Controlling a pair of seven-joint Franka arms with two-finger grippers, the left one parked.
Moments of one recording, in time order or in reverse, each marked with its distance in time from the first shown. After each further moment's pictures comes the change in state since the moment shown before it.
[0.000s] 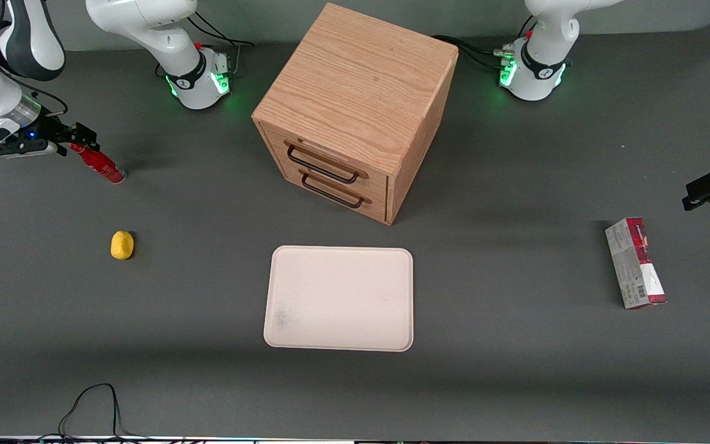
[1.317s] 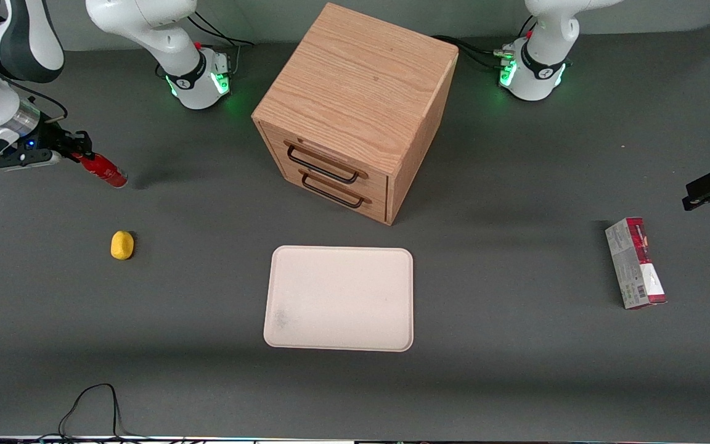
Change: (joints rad) arm 0.025 0.103 0.353 0.247 0.253 -0.279 0.061
